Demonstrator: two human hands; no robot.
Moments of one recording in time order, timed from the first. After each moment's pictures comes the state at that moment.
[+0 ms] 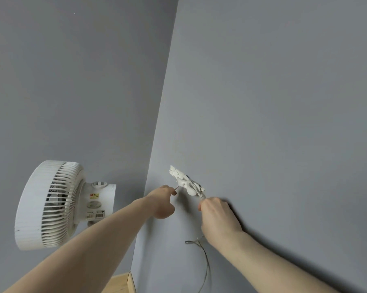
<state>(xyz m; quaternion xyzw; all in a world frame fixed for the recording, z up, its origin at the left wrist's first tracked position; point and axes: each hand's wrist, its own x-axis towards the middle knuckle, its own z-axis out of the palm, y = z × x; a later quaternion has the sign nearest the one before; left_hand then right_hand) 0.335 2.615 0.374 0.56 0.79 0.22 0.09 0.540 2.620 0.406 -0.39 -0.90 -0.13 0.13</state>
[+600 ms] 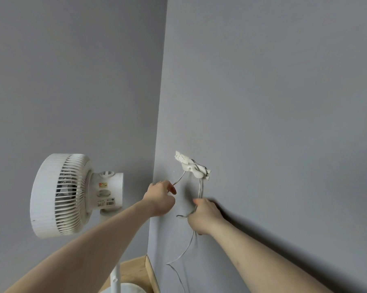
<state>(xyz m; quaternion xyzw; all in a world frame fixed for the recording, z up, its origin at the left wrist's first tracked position) 0.335 2.594 0.338 0.50 0.78 0.36 0.09 0.505 2.637 0.351 -0.44 -0.85 0.24 0.13</state>
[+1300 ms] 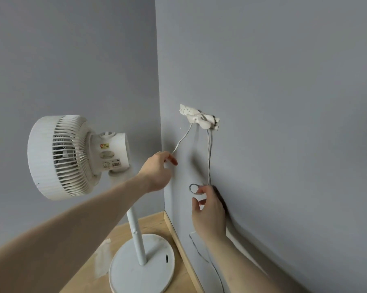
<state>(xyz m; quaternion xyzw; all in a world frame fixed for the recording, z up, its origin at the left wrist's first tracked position) 0.323 2.577 0.289 0.49 0.79 0.36 0.08 0.494 2.628 0.186 -0.41 -0.76 0.30 0.41</state>
